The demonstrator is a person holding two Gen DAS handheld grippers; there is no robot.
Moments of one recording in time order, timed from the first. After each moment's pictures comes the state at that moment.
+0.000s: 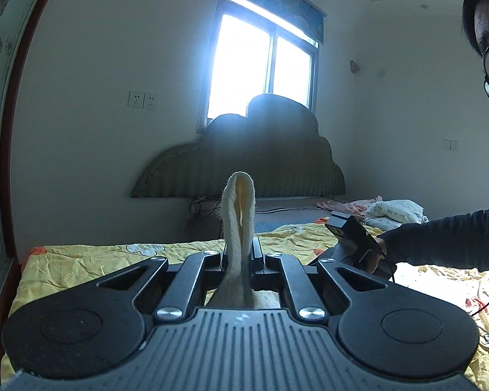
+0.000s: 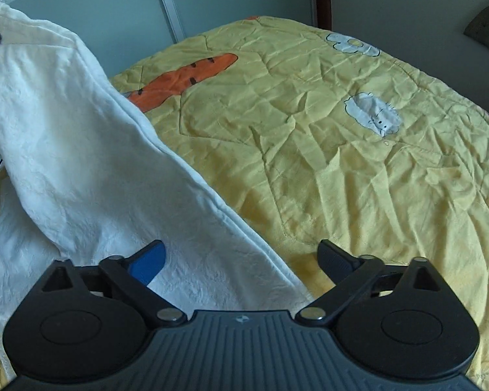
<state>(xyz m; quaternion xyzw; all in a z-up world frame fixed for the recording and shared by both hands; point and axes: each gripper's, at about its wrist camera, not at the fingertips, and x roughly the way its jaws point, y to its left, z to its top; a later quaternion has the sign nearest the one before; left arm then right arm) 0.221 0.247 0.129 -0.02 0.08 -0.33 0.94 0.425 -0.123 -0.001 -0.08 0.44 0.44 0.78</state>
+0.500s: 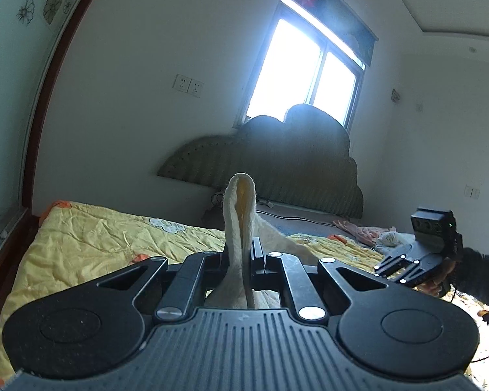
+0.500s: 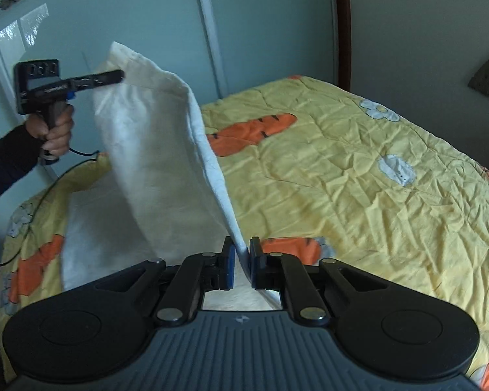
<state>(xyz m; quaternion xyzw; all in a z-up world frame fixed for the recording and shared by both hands) 0.201 0.293 0.123 -0.13 0.12 -0.29 0.94 0.277 -0.144 0.091 -0.05 0.34 0.48 0.81</state>
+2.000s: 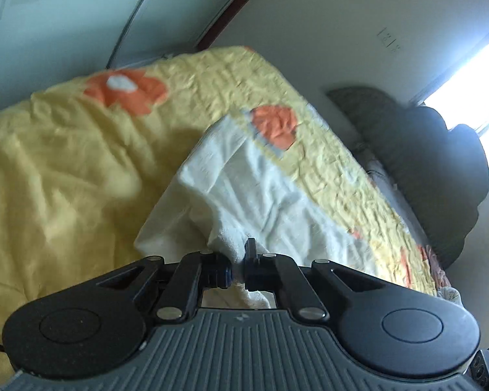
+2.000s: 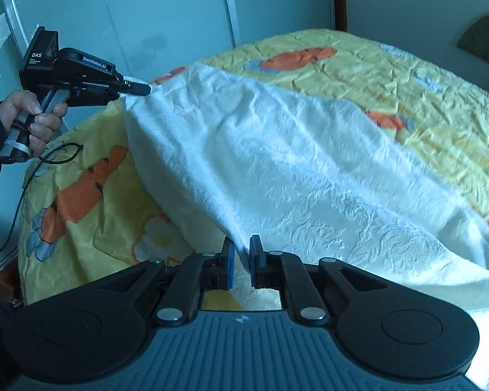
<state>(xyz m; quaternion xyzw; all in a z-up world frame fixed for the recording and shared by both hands) 0.088 0.292 0.028 -0.34 0.36 0.00 0.87 0.115 -0.103 0.009 -0.06 0.39 0.41 0.82</state>
